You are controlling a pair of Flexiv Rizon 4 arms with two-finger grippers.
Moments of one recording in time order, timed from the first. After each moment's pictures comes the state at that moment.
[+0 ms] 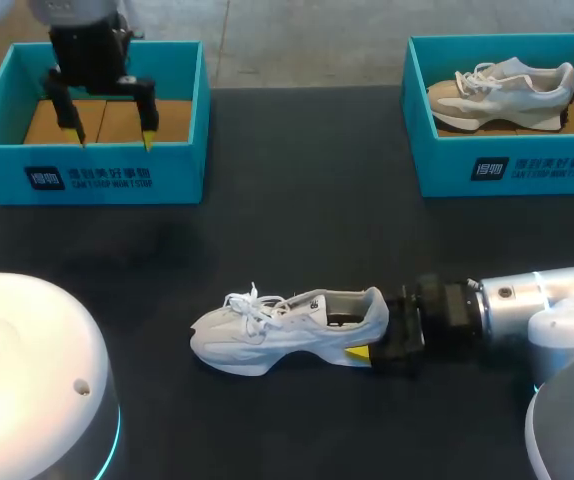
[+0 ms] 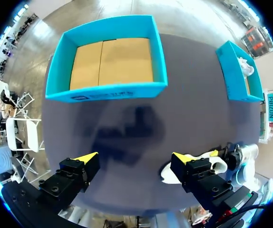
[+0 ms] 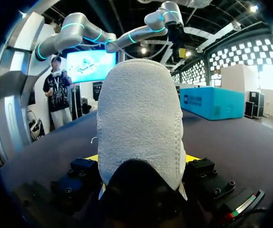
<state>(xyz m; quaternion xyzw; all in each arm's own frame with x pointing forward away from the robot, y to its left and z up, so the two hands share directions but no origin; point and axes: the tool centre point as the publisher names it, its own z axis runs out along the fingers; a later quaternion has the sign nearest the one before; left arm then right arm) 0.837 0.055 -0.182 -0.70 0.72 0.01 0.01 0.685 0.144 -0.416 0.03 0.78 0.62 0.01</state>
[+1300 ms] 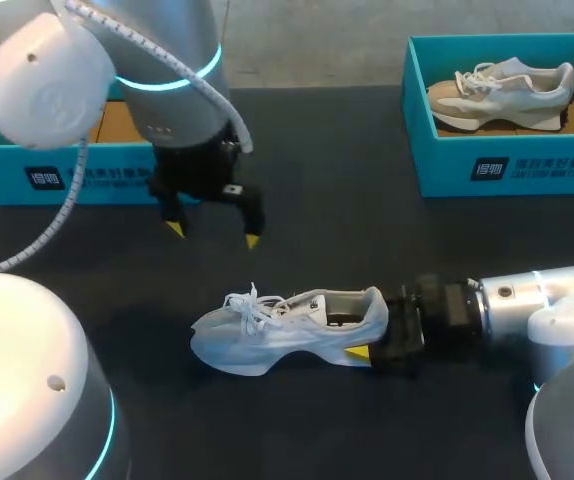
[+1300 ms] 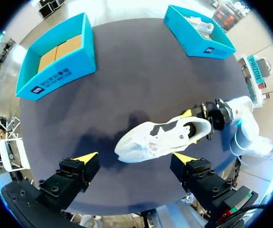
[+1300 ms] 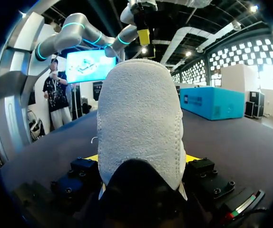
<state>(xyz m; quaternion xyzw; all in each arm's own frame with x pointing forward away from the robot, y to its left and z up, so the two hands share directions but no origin) 0.698 -0.088 -0.214 -0.60 0.80 -0.04 -0.01 0.685 0.144 -0.416 0.03 0.78 0.62 0.01</state>
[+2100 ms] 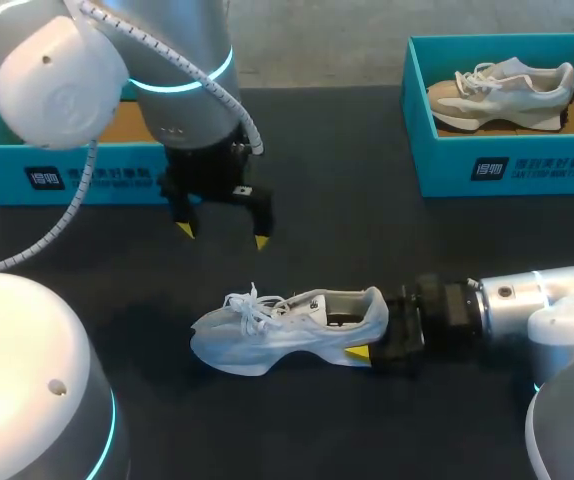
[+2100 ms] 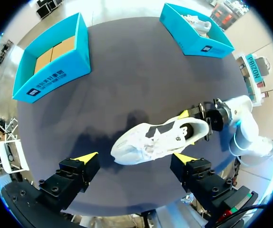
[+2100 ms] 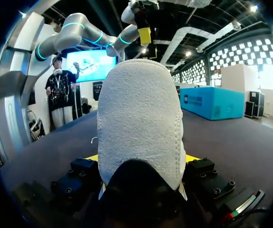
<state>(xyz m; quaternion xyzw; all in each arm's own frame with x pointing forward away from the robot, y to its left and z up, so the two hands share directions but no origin) 0.700 -0.095 -0.220 -0.60 0.80 -0.04 -0.01 0.685 0.144 -0.416 0.03 0.78 0.62 0.01</state>
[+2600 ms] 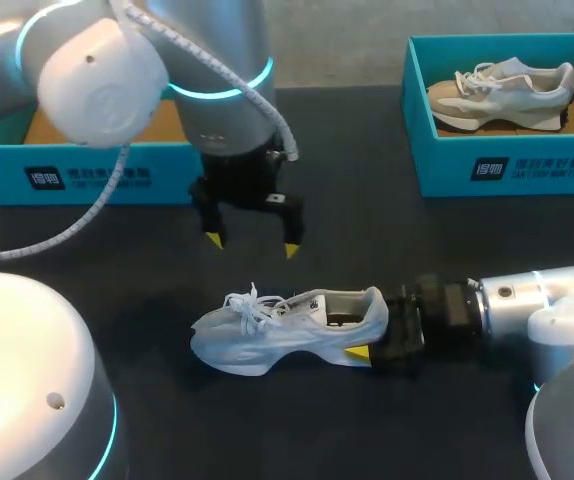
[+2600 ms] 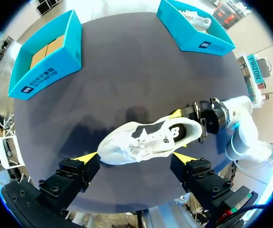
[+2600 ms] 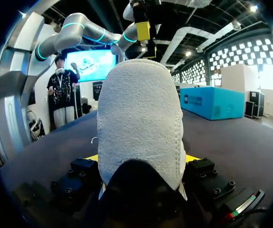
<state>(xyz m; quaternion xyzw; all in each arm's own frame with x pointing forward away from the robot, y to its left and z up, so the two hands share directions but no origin) 0.693 -0.135 -0.232 -0.62 0.79 -0.03 -0.03 0.685 0.144 -0.416 0.03 0.78 0.62 0.01</state>
